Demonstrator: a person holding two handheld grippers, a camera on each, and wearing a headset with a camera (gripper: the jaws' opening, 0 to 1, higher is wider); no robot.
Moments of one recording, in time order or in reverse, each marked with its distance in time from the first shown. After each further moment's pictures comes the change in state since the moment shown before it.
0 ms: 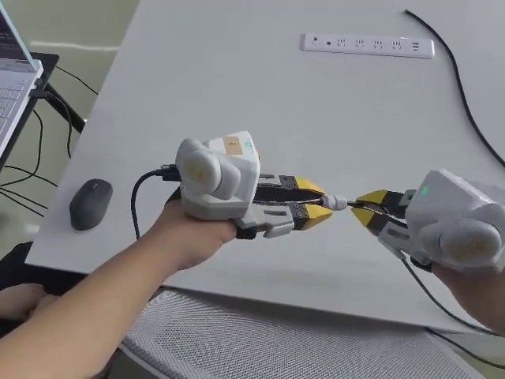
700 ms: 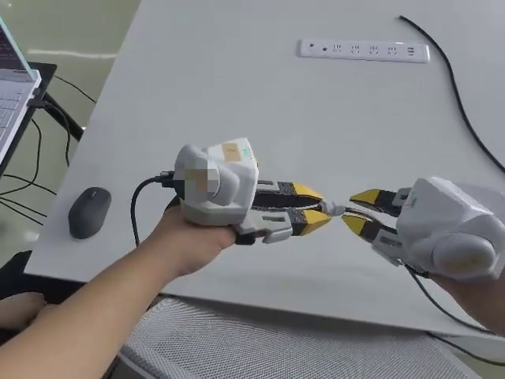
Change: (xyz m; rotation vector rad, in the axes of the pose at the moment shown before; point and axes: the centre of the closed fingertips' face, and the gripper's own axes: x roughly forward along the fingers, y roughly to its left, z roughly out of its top) left arm 0.003 0.005 -0.004 -0.002 0.007 -0.008; right arm 0.002 0.014 0.019 -0.188 -0.016 0.023
